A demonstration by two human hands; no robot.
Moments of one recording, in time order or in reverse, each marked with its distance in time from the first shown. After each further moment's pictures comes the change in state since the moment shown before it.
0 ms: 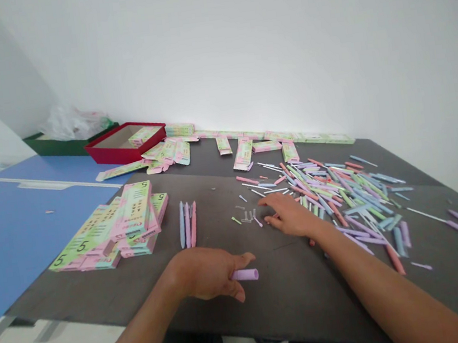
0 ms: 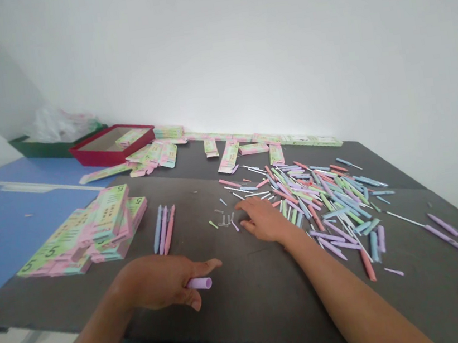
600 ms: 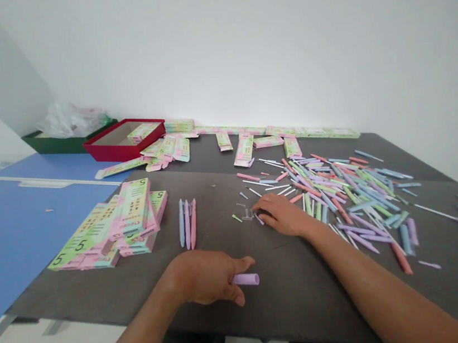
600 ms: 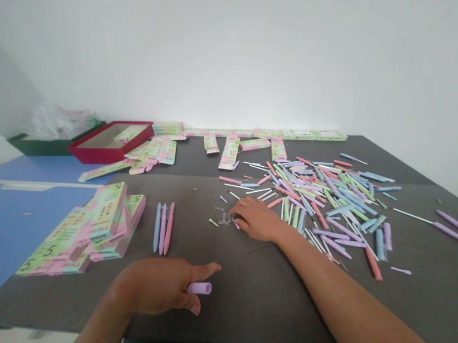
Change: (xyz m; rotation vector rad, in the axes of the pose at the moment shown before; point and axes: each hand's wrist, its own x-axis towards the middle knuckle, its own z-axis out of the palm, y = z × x) left_hand 0.002 0.001 0.003 0.008 -0.011 0.000; right_hand 0.010 -0.007 0.009 0.083 -0.044 -0.074
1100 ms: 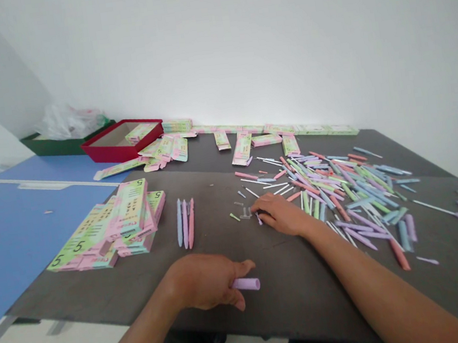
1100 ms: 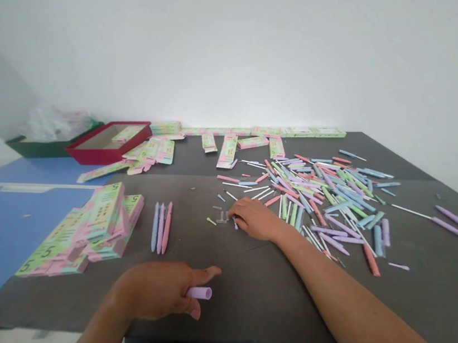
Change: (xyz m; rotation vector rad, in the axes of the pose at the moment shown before) left_hand 0.001 0.005 0.006 0.009 0.004 0.007; right_hand -0.002 0.001 0.001 0.035 -0.003 -0.035
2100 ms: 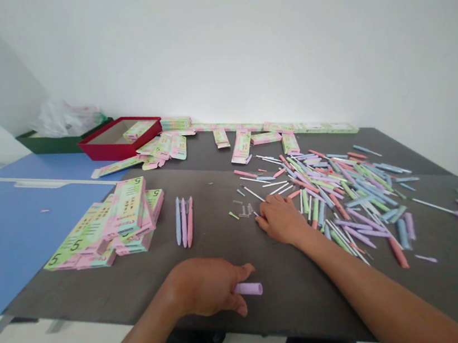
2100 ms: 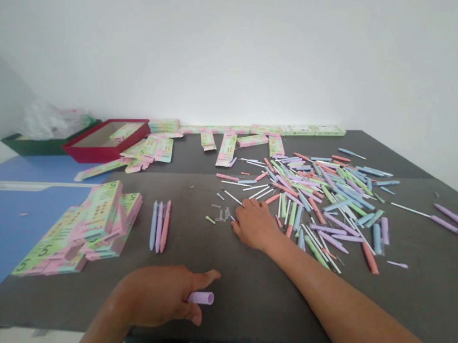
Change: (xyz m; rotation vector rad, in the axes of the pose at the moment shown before) left_hand 0.000 0.006 0.005 -0.017 0.004 -0.020; right_hand -0.003 -0.034 0.011 -0.413 -0.009 0.372
